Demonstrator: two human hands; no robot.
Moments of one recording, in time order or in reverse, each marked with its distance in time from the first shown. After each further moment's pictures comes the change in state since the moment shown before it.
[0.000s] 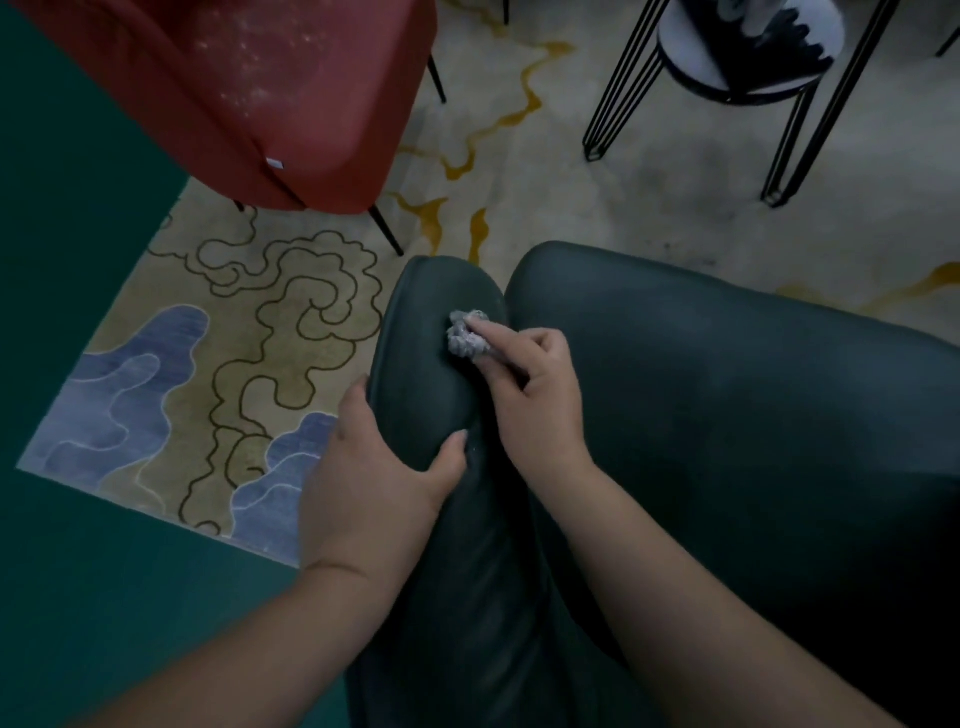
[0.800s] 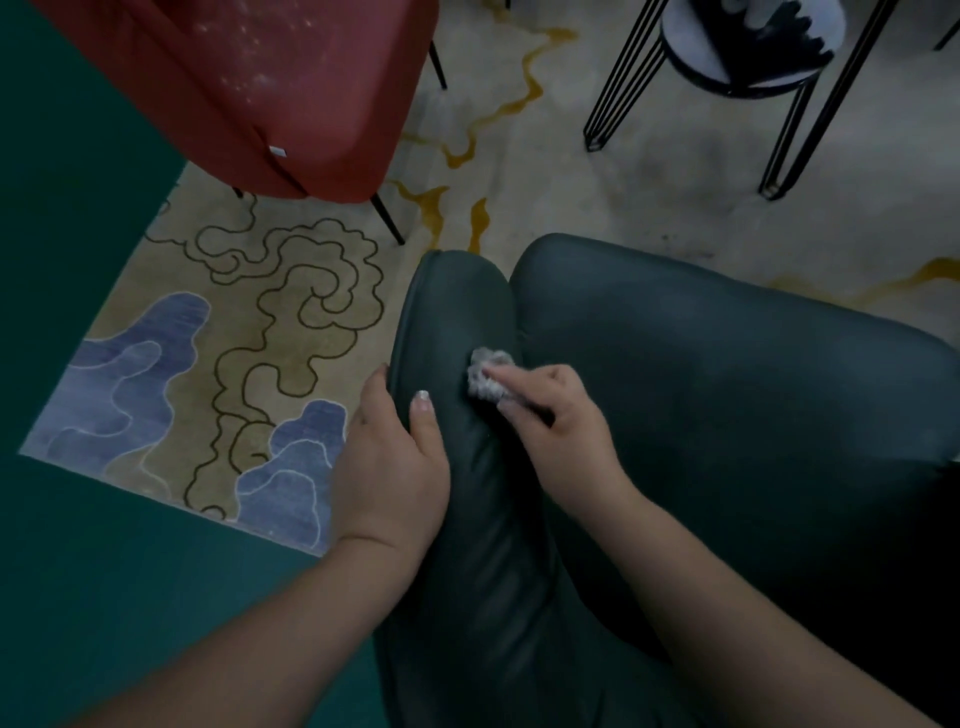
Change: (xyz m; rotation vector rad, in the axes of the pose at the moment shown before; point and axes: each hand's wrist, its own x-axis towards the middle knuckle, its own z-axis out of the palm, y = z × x) left_hand 0.004 0.002 -0.002 -0.097 -0.033 0.015; right_hand -0.032 -0.007 -0.024 -0.112 -0.185 0.047
